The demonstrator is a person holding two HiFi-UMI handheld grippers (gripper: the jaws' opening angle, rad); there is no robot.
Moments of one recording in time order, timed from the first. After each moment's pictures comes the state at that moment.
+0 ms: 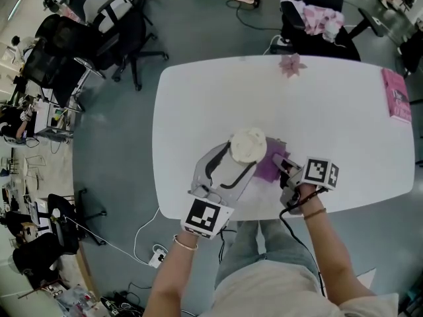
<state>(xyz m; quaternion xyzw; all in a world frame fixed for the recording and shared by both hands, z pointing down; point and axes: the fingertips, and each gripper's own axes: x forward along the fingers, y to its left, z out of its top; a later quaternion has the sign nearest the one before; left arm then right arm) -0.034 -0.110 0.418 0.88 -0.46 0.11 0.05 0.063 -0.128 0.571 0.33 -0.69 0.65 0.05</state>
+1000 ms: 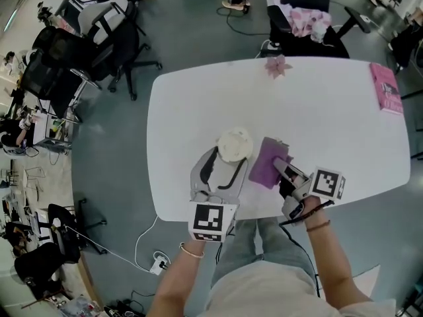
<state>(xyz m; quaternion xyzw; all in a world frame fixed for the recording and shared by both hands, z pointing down) -0.031 -0.106 0.416 0.82 -0.55 0.12 0.08 0.099 -0.101 0.511 0.34 -0.68 0.64 -0.02</state>
